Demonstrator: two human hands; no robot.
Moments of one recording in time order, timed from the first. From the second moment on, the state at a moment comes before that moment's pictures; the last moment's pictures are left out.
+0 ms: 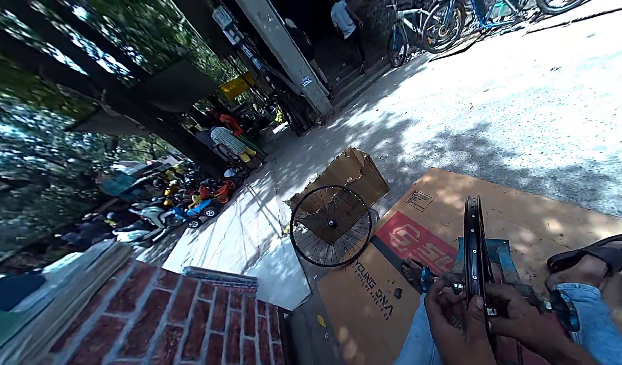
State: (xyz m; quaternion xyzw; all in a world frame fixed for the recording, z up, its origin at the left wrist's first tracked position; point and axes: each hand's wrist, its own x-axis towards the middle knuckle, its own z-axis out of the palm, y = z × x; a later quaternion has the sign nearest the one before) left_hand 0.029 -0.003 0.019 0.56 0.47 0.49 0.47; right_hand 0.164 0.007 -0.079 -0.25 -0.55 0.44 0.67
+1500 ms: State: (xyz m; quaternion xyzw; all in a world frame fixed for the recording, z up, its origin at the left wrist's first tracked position) left_hand 0.023 0.015 0.042 0.67 0.42 0.39 0.46; right_hand 0.173 -0.025 -0.084 -0.34 -0.49 0.31 0.74
